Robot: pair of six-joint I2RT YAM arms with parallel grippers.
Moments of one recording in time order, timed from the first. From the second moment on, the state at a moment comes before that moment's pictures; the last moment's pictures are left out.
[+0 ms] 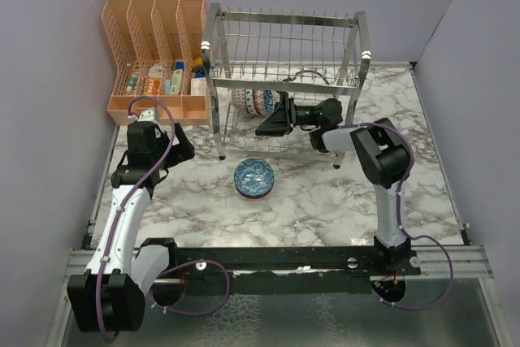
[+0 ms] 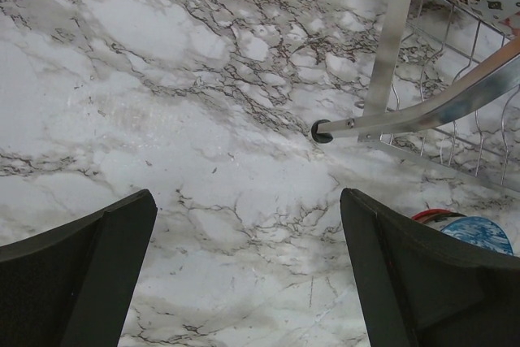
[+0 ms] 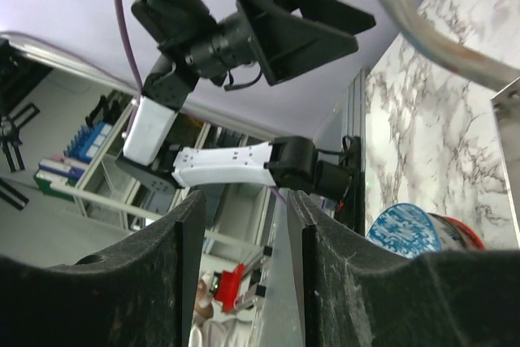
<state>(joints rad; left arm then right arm) 0.01 0.93 0.74 -0.46 0.09 -0.38 0.45 2.15 1.18 1.48 -1.18 1.71</state>
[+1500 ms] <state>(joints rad) 0.04 0.91 0.74 -0.46 0.12 -0.38 0.84 1.36 0.86 0.26 -0.89 0.61</state>
